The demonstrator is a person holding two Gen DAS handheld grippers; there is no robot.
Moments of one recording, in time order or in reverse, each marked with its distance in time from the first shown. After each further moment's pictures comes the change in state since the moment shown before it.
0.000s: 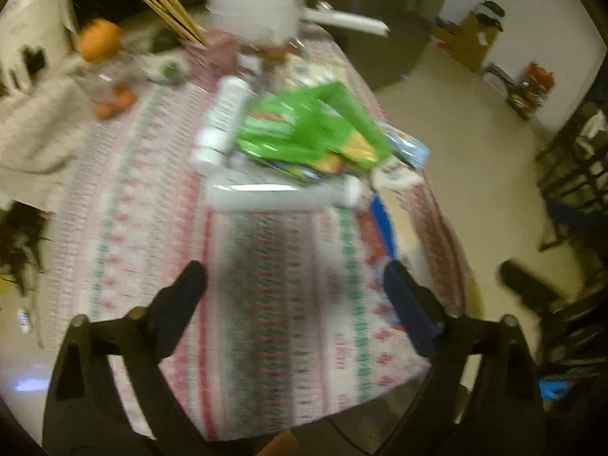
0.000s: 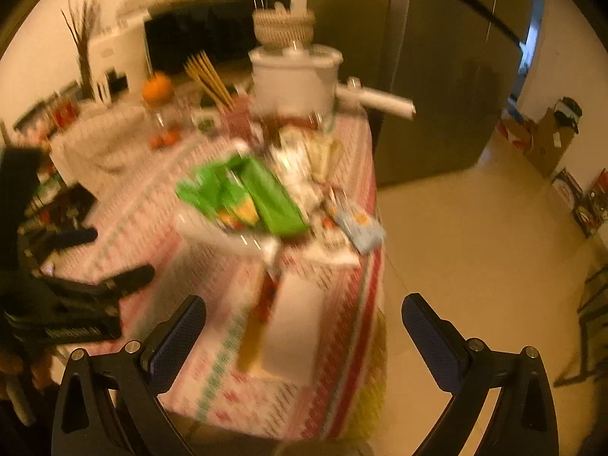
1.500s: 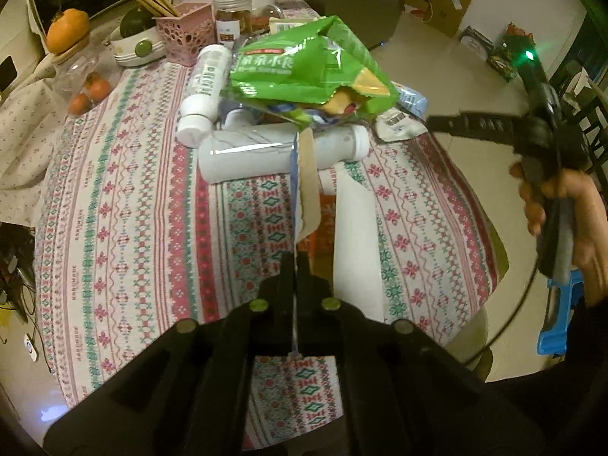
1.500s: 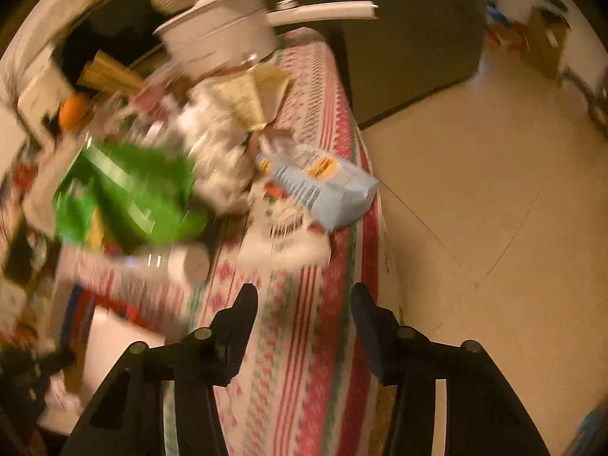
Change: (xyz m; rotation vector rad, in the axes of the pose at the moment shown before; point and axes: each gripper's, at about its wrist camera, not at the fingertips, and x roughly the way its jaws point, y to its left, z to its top) left arm 0.033 0.024 -0.021 0.137 0.056 0.004; right arm 0.145 -0.080 0.020 0.346 0.095 0.178
